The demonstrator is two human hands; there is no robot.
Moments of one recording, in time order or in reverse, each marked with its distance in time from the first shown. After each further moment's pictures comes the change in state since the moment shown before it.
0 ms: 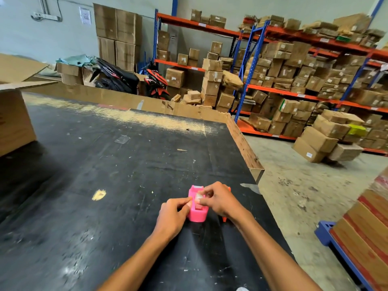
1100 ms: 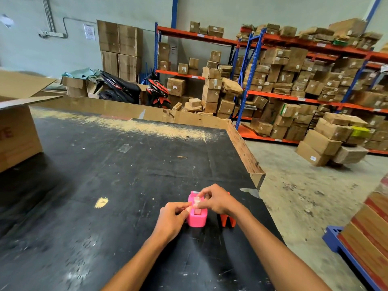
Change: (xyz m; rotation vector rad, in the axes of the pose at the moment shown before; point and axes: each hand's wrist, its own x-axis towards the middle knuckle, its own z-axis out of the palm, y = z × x) left_hand 0.006 -0.002 0.000 -0.044 -0.016 0.015; right_hand 0.010 0.000 -0.013 0.000 -0.135 -0.041
